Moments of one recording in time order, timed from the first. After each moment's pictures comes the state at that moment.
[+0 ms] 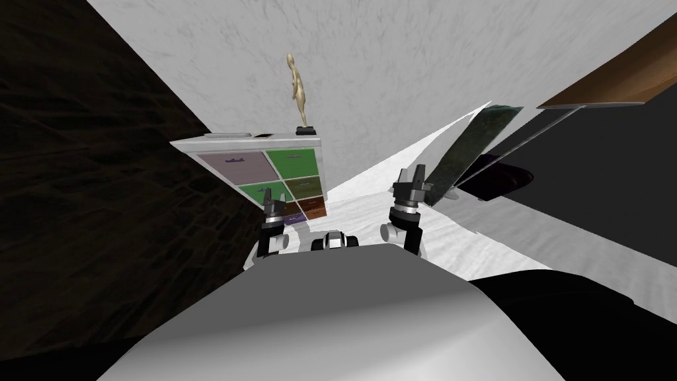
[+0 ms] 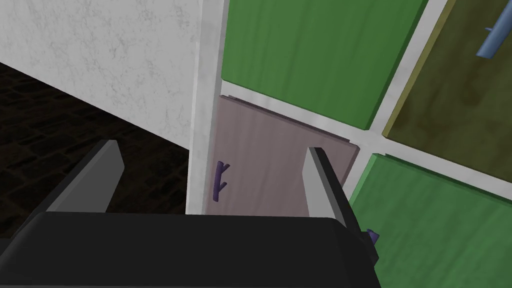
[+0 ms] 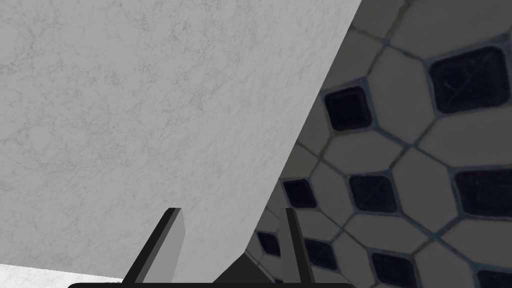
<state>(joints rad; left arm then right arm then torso) 0.34 0.17 0.06 -1.79 0.15 -0.59 0.14 0.47 0.02 -0.06 -2.35 -0.05 -0.54 -0.05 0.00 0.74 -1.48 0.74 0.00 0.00</state>
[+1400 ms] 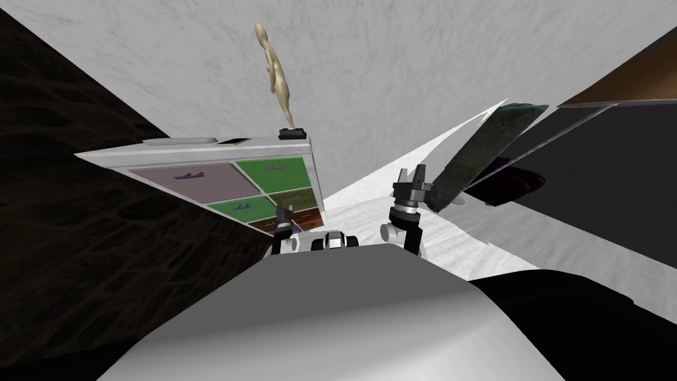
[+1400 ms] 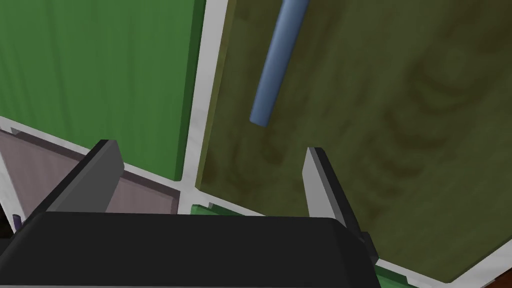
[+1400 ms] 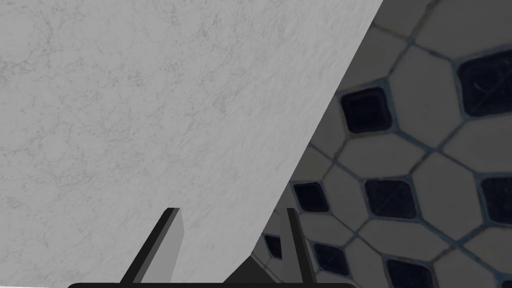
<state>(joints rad) 0.27 0.10 0.06 -1.44 0.17 -0.64 0.16 0.47 0.02 -0.06 -2.35 -0.05 -0.54 -0.05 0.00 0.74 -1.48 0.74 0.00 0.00</state>
